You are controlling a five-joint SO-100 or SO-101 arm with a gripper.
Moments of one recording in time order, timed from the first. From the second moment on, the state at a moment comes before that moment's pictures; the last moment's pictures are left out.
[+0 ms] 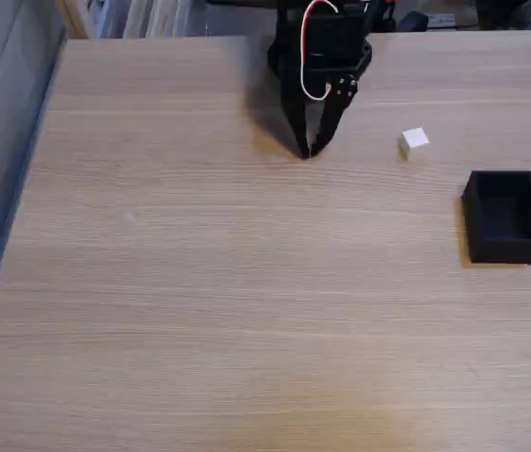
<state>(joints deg) 3.5 190.5 177.2 76.6 -93.7</state>
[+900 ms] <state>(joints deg) 3.5 190.5 177.2 76.4 -94.3</state>
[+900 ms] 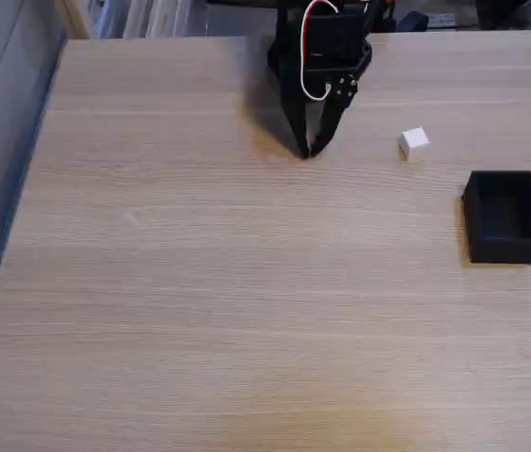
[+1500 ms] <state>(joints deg) -5.0 163.7 147.3 88.1 -82.5</state>
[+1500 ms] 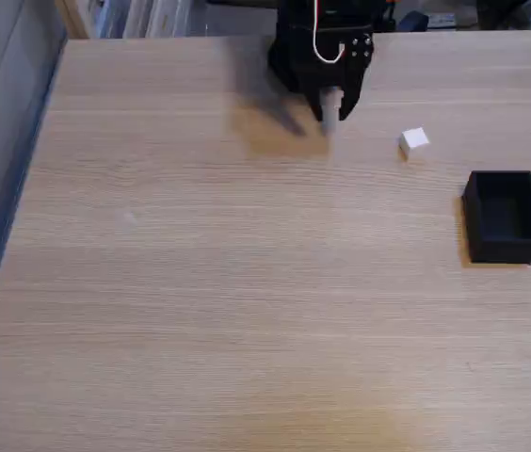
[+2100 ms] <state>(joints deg) -26.7 155.0 141.2 92.5 -70.8</state>
